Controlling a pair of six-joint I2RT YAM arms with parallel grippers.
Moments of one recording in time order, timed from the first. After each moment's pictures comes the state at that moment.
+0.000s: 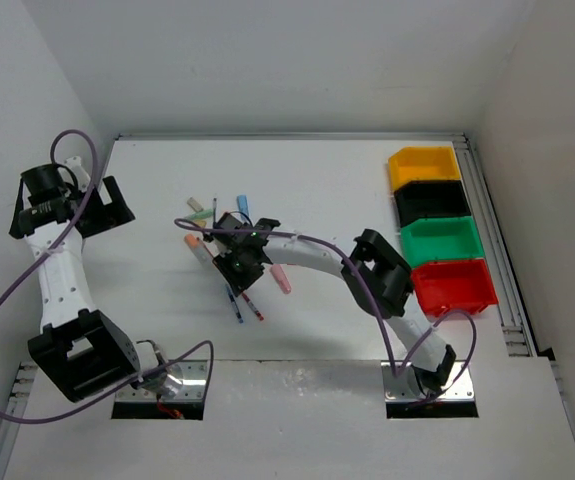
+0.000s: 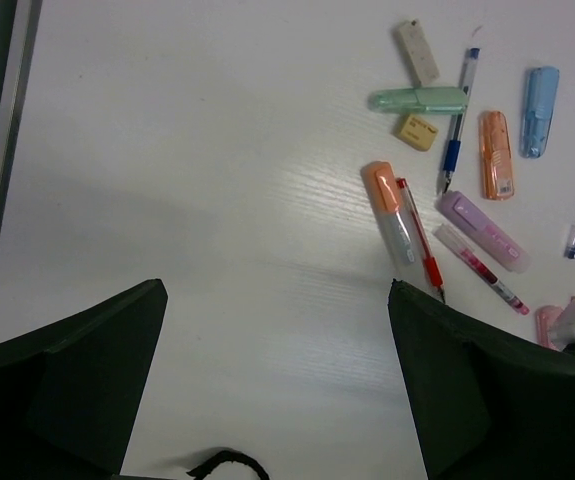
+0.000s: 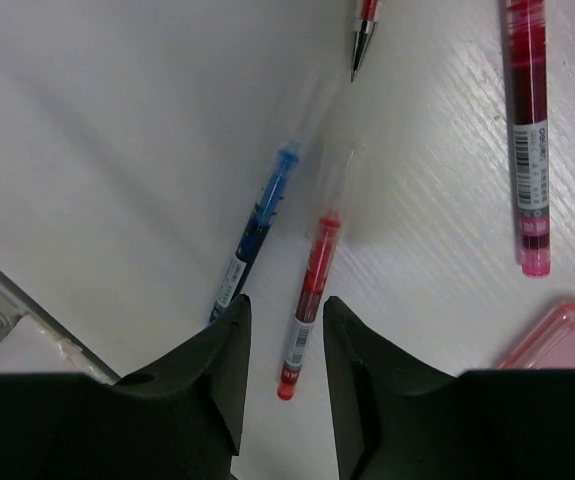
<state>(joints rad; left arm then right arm) 0.49 1.25 1.23 -0.80 0.29 0.01 1.00 2.21 1.72 -0.67 -0.14 0.25</state>
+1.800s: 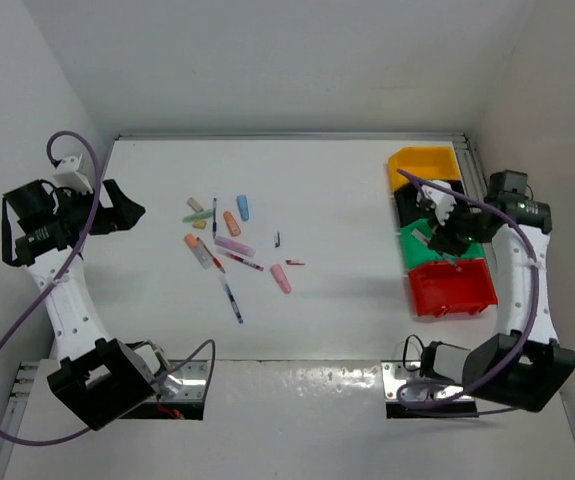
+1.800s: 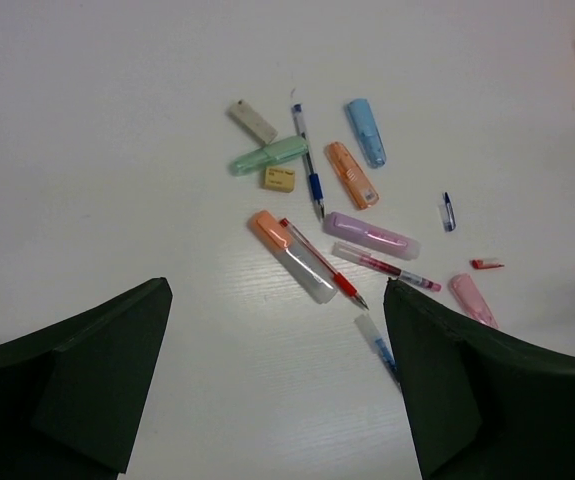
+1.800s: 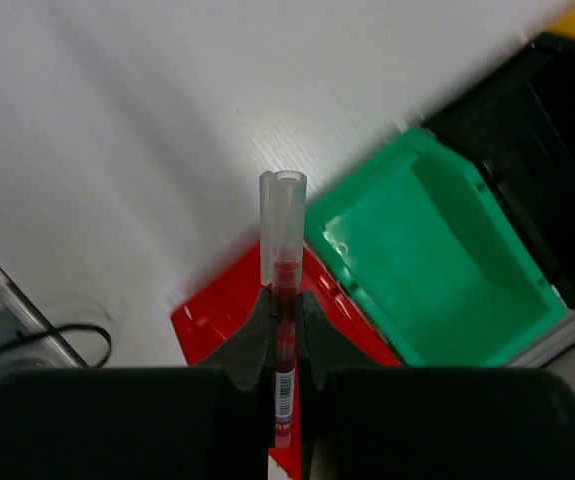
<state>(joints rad) 0.61 1.08 1.11 -0.66 0.76 0.14 -0.19 1.22 1.19 -1.12 -0.59 -1.04</state>
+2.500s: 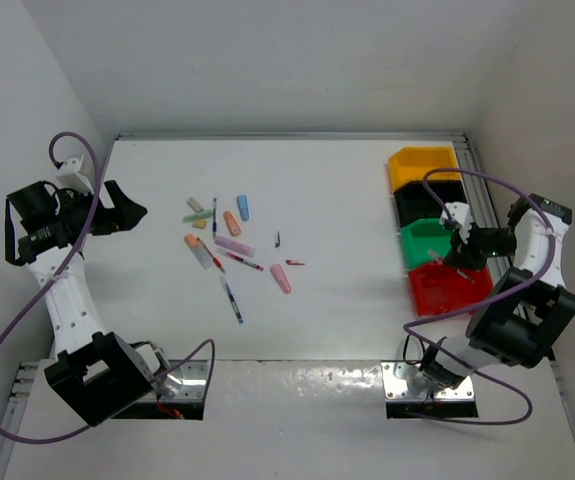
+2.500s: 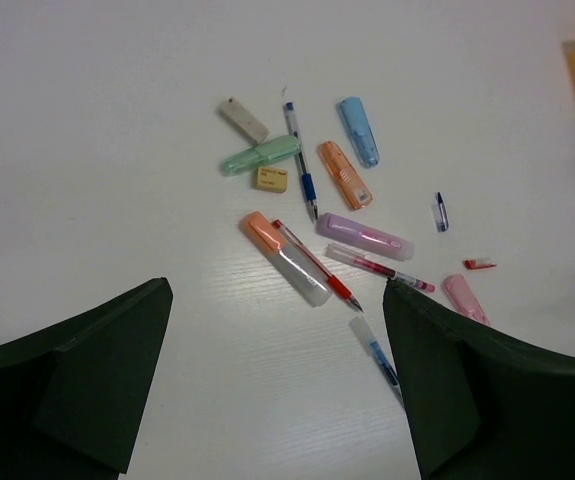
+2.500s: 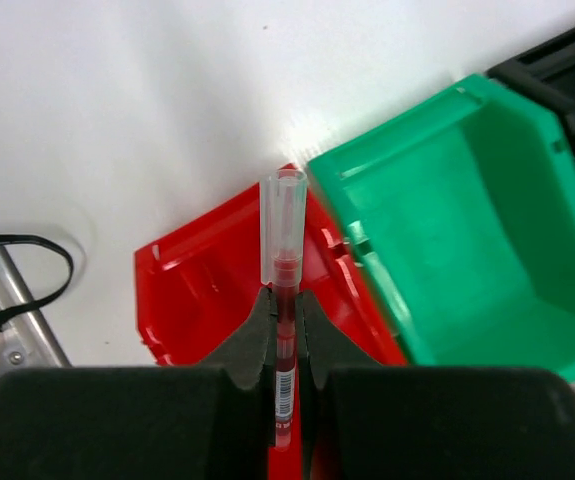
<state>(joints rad) 0.61 1.11 1.08 -0.61 0.80 0.12 -0.58 1.47 1.15 -1.35 -0.74 -1.76</state>
